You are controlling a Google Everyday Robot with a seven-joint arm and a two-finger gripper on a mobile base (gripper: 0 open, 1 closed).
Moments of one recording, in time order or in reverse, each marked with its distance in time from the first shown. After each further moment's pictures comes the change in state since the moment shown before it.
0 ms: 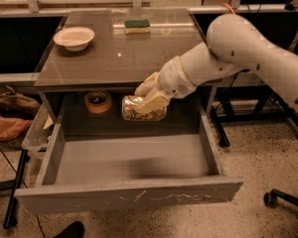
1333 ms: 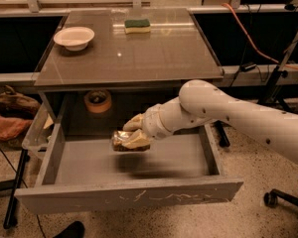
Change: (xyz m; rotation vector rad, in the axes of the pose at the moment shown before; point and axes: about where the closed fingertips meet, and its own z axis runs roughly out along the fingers) arm 0.068 0.032 0.120 0.060 0.009 -0.035
